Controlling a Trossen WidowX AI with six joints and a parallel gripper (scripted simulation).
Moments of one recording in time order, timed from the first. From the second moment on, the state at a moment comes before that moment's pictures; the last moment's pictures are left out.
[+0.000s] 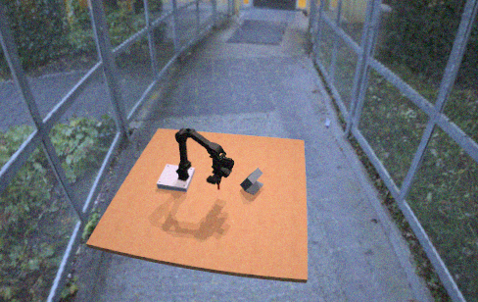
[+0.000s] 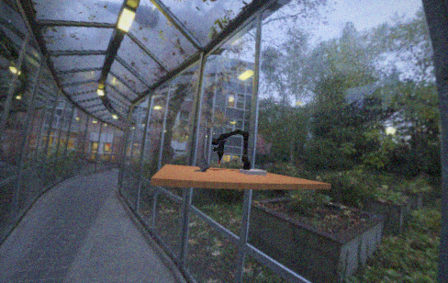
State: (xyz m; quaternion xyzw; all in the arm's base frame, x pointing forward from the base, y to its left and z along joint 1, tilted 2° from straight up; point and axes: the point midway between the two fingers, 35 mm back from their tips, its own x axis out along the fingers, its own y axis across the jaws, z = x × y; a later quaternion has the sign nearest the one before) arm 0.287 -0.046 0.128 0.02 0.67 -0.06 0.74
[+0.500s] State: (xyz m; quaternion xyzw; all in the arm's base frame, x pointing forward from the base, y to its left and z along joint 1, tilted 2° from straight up) arm 0.294 -0.036 0.125 -0.07 0.66 -0.01 0.75
